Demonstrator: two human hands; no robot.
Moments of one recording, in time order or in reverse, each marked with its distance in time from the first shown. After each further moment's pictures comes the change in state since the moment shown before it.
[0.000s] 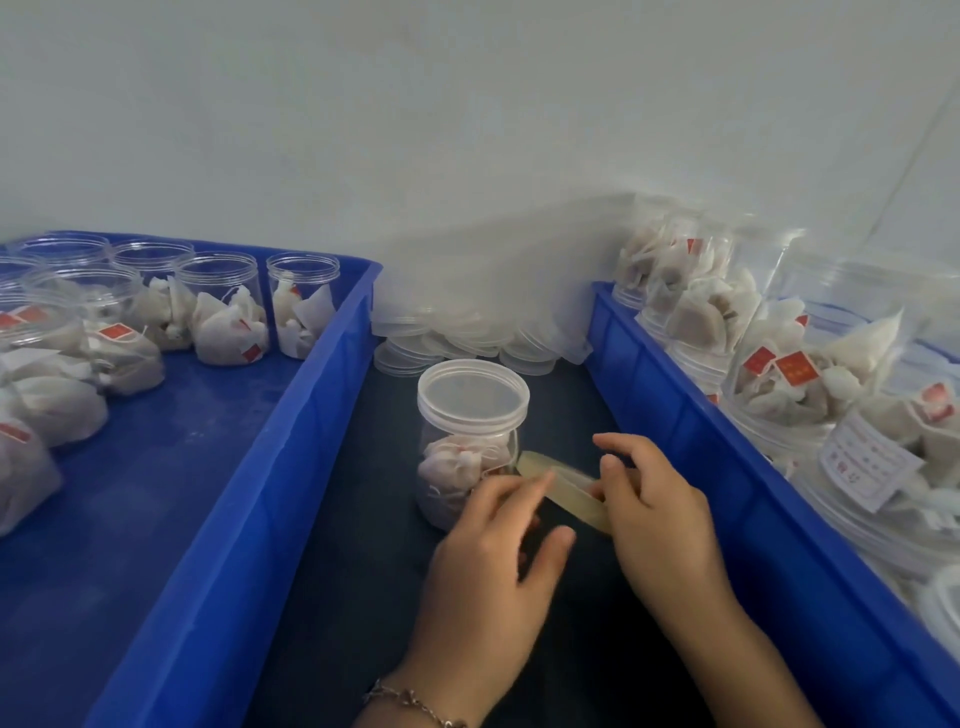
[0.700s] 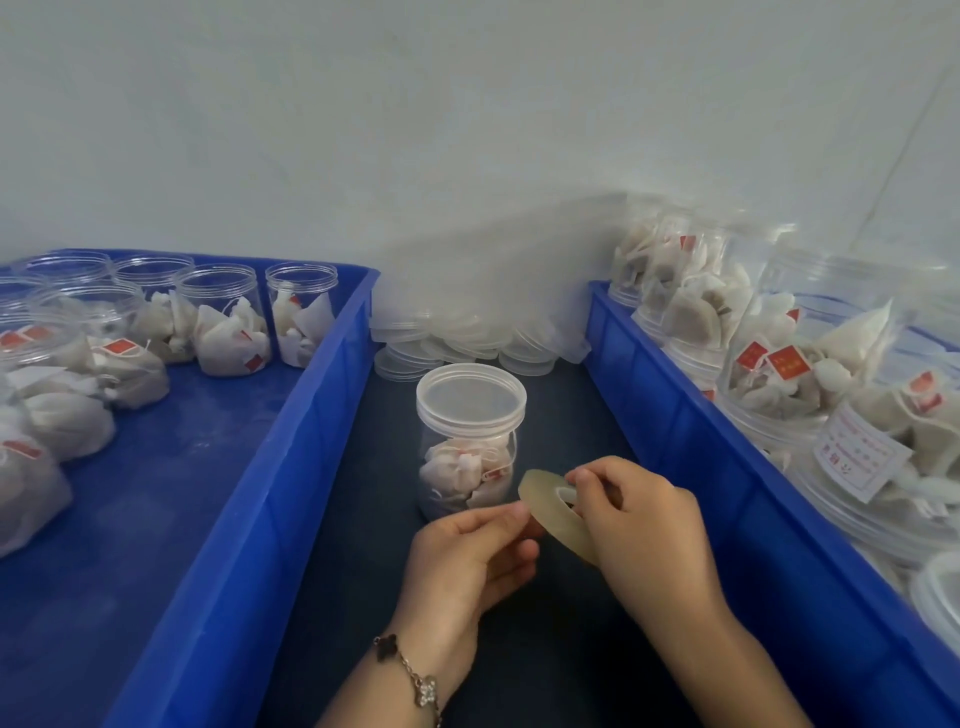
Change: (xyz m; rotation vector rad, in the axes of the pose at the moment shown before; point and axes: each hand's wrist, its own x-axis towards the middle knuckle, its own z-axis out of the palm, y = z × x) left_hand 0.010 -0.003 -0.008 -1.020 -0.007 -0.926; right_hand -0.009 -0.011 0.005 -0.128 -0.037 0.000
